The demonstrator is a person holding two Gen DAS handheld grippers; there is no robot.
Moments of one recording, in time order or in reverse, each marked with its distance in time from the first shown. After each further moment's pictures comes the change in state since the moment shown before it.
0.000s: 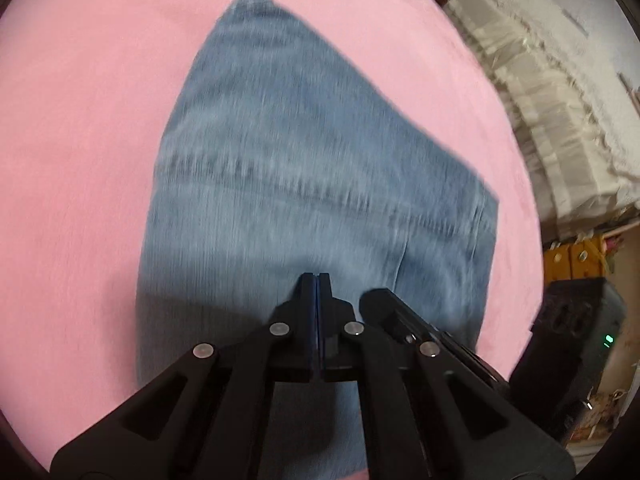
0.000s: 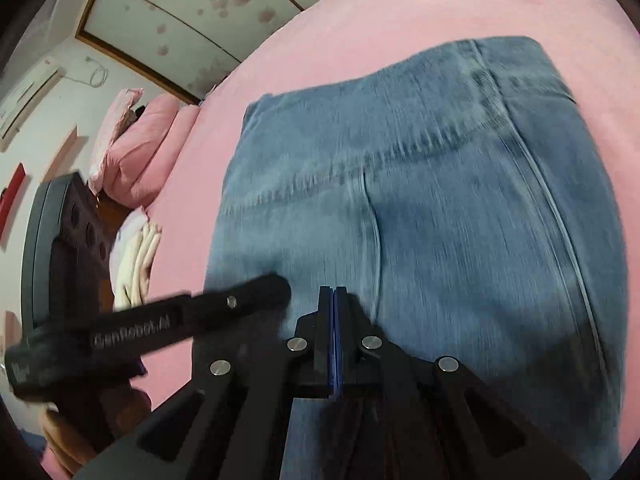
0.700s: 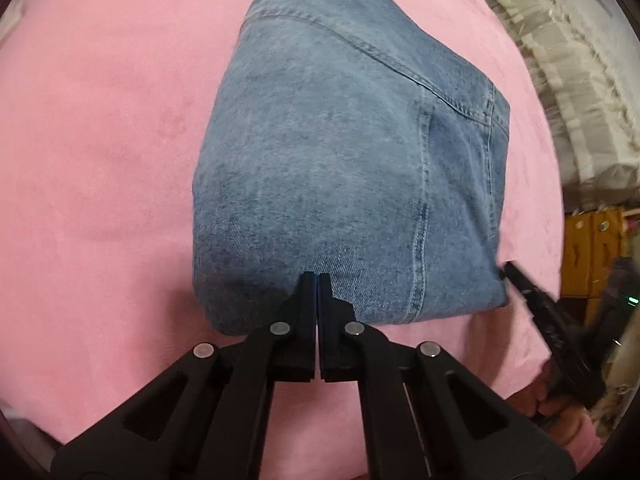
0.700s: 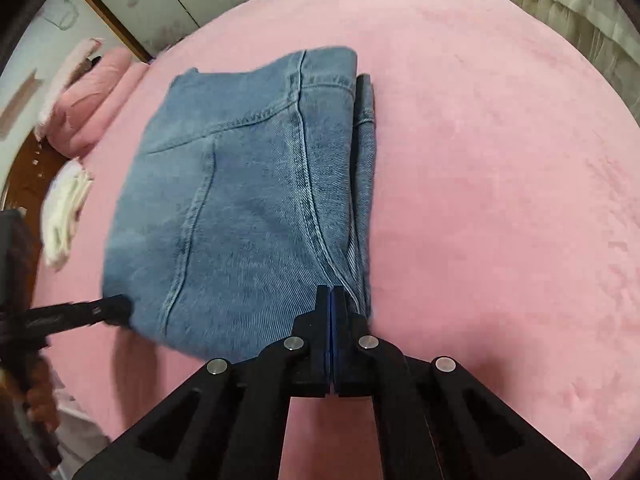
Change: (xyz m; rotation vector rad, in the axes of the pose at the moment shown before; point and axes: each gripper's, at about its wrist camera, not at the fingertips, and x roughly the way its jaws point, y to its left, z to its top) left arm -0.053 0.000 -0.098 -0.014 0.157 0.161; right arm -0.123 -0.050 -0.045 -0.167 0.057 -0.364
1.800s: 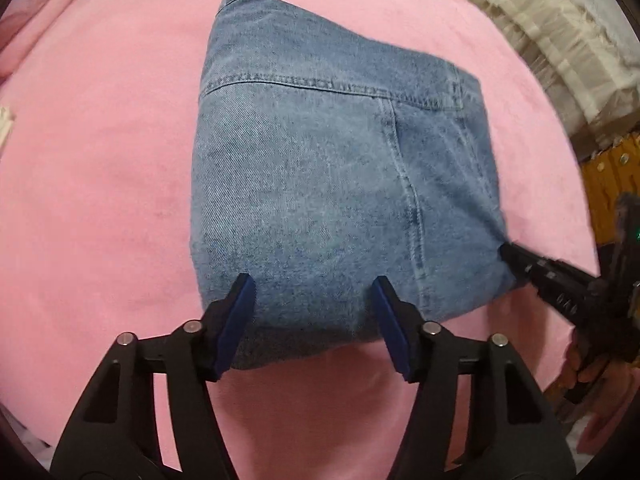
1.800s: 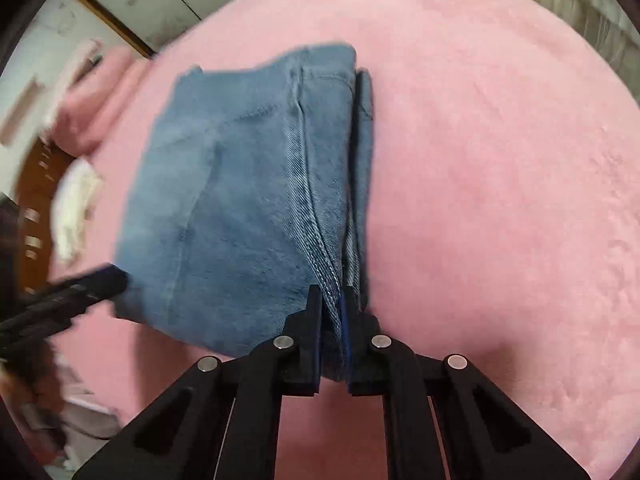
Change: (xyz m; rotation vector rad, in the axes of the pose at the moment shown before) left arm -0.013 -0.045 0.001 0.249 -0.093 0.157; right arm 0.031 -0.048 0.016 0.042 0.078 0.042
